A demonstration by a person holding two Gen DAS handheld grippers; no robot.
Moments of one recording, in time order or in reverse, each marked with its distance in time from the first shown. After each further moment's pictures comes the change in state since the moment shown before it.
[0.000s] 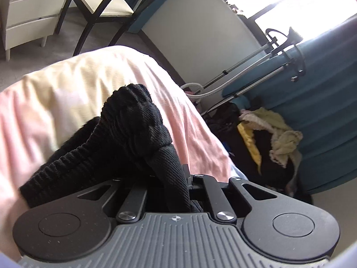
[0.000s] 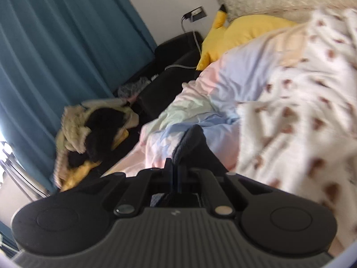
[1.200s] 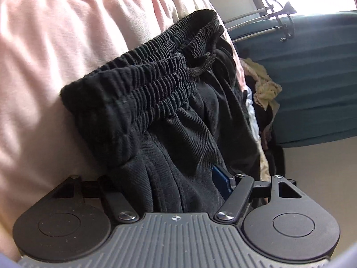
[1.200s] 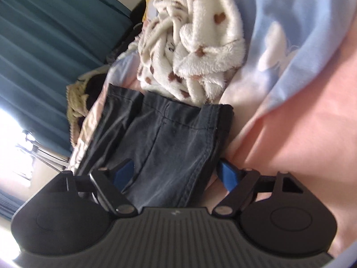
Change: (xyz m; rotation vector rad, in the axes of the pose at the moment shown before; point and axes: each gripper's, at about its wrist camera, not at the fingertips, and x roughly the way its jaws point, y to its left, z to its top) left arm -0.145 0.224 -0.144 -0.073 0.276 -0.196; right arm -0.196 -0.236 -0.122 0.239 0.251 0.105
